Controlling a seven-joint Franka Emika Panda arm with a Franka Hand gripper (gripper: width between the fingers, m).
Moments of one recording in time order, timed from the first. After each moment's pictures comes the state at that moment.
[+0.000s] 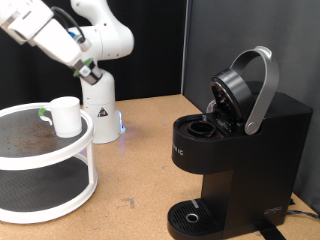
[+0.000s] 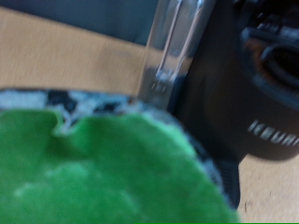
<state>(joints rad) 0.16 -0.43 -0.66 -2.37 0.44 1.77 -1.51</state>
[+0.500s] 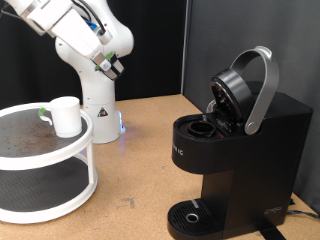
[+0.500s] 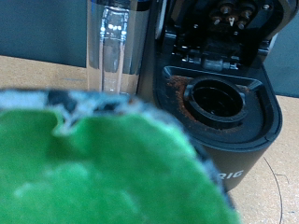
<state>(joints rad) 0.20 -0.40 -0.58 -2.34 0.53 1.85 -1.36</state>
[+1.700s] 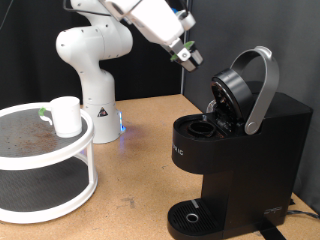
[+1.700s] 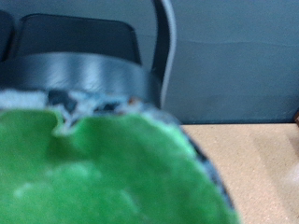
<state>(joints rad) 0.29 -0.30 -0.35 -2.25 0.74 2.15 -1.07</state>
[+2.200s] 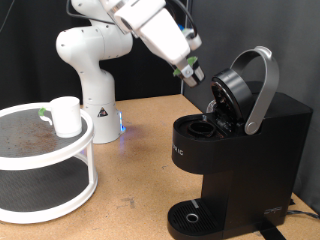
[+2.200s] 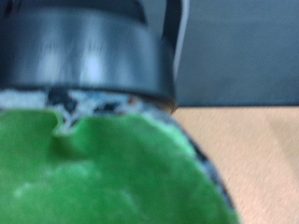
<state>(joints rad) 0.30 -0.26 -0.33 -2.26 0.69 2.17 -1.06</state>
